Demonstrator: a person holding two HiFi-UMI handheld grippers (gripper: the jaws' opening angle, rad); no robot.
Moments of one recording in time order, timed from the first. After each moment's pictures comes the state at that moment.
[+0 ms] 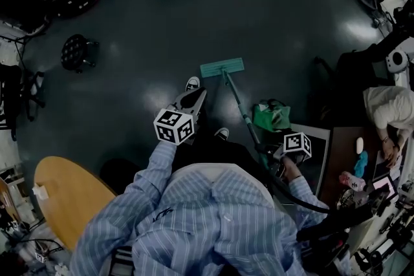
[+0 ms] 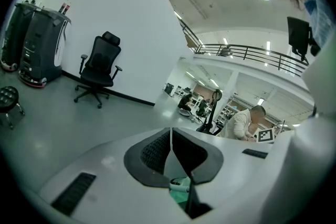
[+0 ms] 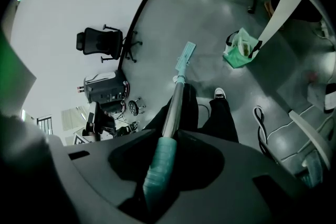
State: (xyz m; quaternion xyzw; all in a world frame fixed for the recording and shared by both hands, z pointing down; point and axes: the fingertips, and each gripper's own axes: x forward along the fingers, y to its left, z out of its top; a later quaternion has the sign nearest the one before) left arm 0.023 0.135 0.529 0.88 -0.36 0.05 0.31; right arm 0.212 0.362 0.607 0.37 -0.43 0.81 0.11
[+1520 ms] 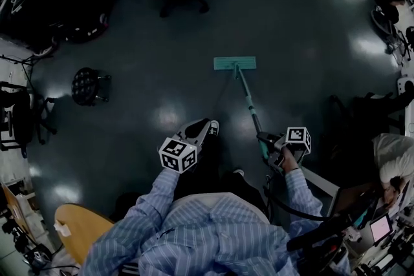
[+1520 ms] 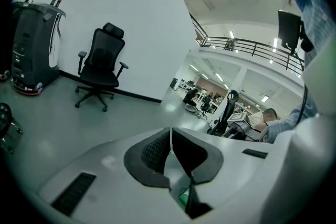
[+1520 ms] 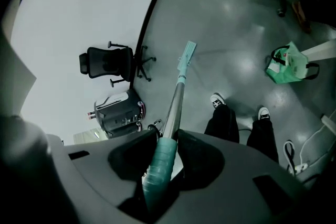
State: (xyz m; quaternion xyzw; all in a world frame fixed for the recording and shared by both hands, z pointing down) left arm -0.053 -0.089 0.551 0.87 -0.35 0.10 0.33; right arm 0.143 -0.007 0.639 0.40 -0.42 0.82 0.01
